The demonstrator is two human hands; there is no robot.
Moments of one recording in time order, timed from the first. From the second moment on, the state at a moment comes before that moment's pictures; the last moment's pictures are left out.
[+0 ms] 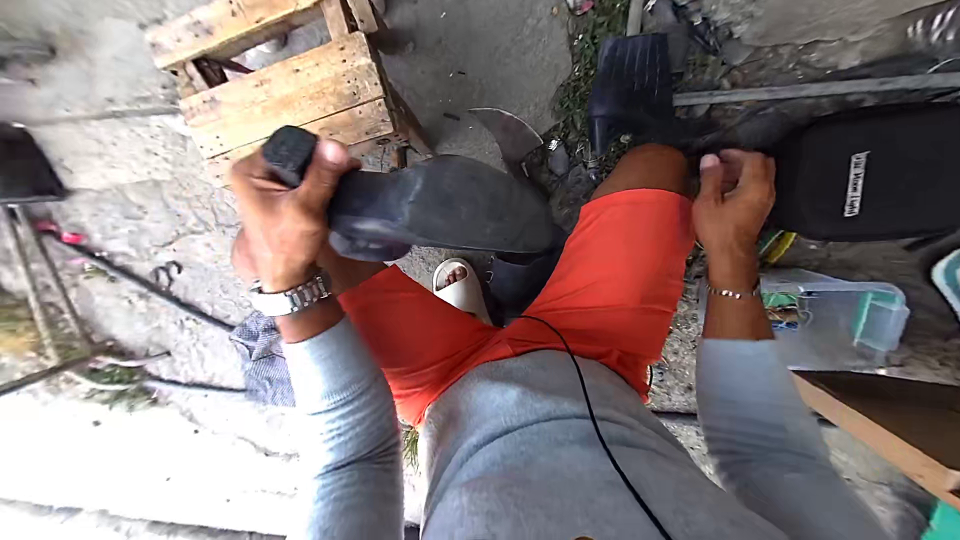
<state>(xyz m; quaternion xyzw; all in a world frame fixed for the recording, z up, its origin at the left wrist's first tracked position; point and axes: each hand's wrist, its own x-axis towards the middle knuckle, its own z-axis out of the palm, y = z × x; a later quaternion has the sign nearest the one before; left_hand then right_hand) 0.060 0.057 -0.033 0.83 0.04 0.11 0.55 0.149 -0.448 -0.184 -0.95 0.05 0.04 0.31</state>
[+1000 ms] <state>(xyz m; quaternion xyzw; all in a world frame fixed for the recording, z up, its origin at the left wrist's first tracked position) 0.032 0.027 -0.027 0.74 -0.04 -0.13 0.66 0.104 -0.324 -0.036 -0.45 -0.11 0.49 0.74</state>
